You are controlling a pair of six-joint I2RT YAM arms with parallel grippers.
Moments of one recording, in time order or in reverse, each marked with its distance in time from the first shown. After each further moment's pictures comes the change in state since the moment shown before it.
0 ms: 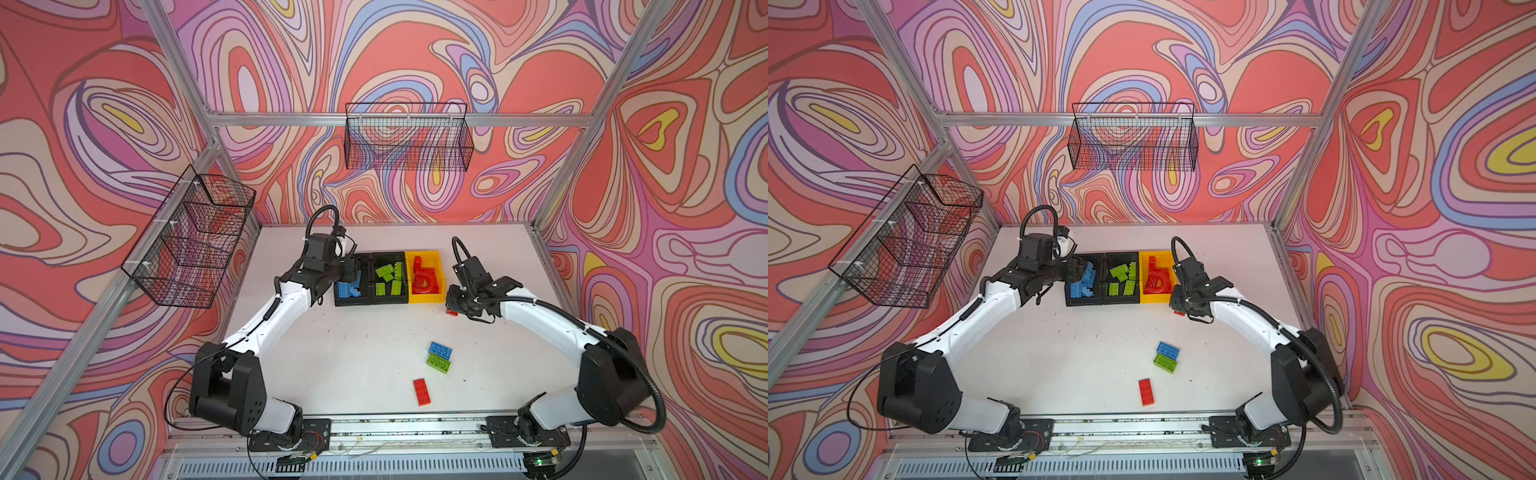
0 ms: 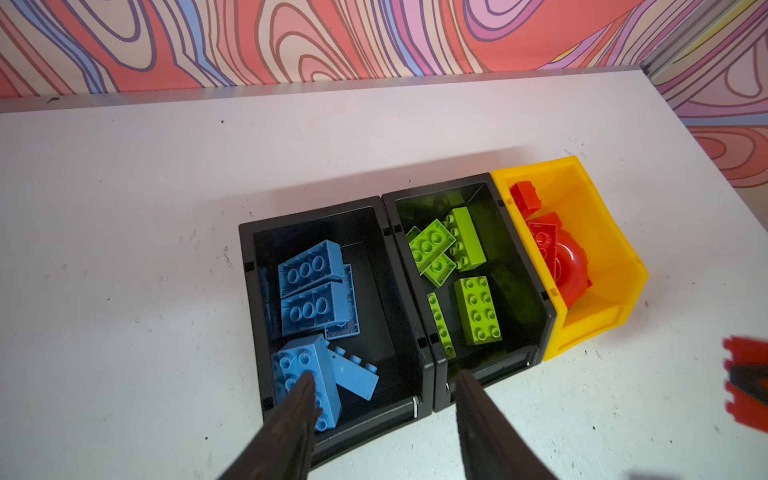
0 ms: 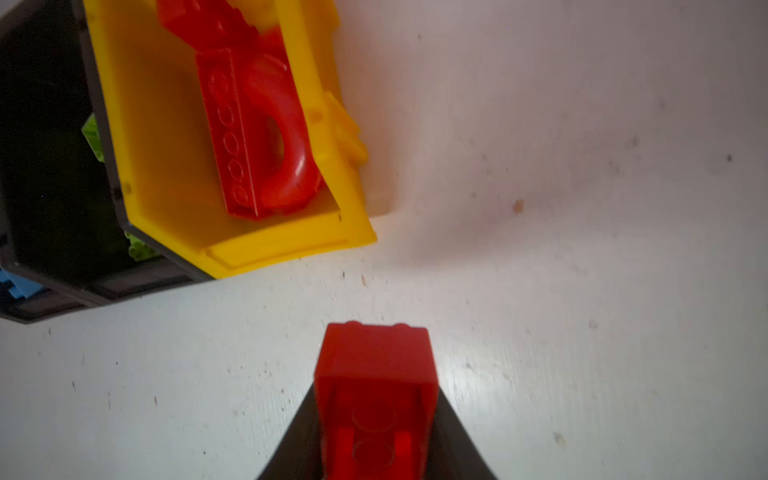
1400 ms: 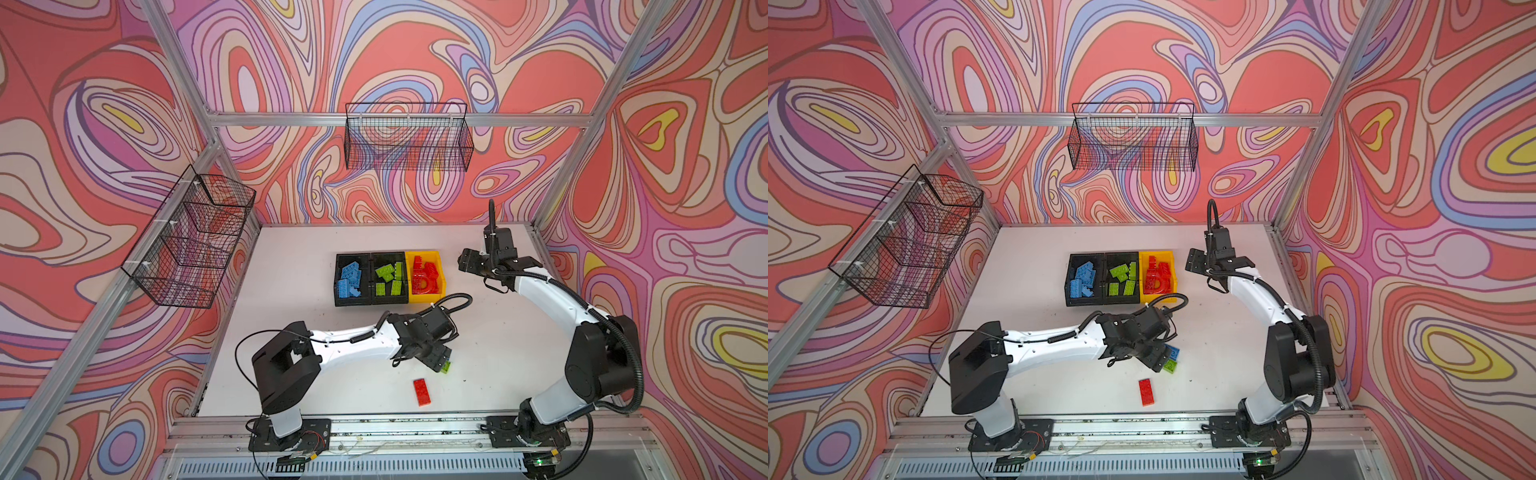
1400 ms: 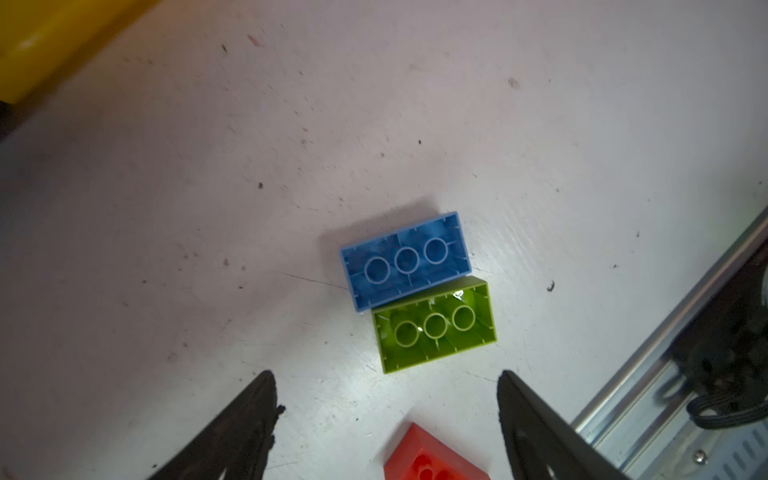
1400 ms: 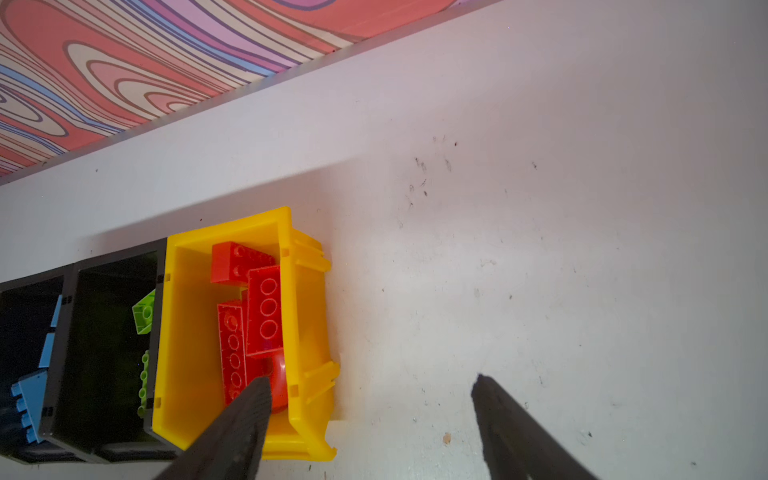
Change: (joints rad) left arm -0.831 0.360 0.120 -0.227 -0.145 -0.282; right arm -0.259 0.040 0.083 0.212 -0.043 -0.280
